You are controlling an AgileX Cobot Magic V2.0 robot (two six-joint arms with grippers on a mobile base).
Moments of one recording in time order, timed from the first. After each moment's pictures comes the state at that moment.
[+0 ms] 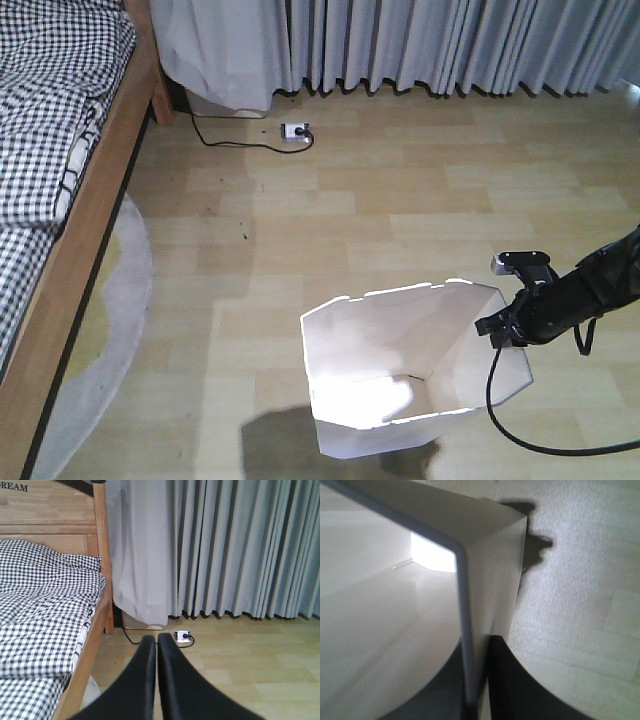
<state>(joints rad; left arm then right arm) 0.01 -0.02 0.03 -0.01 0.14 -0.05 -0.18 2.35 -0.99 0.98 0.37 -1.29</state>
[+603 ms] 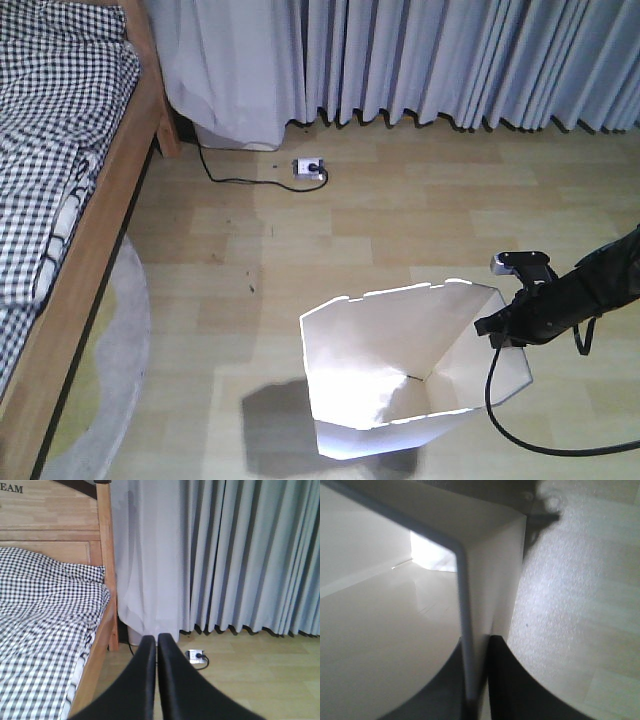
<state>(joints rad) 0.01 -0.02 0.03 -0.01 0.14 -0.05 -0.18 2.35 -0.99 0.98 0.37 -1.29</state>
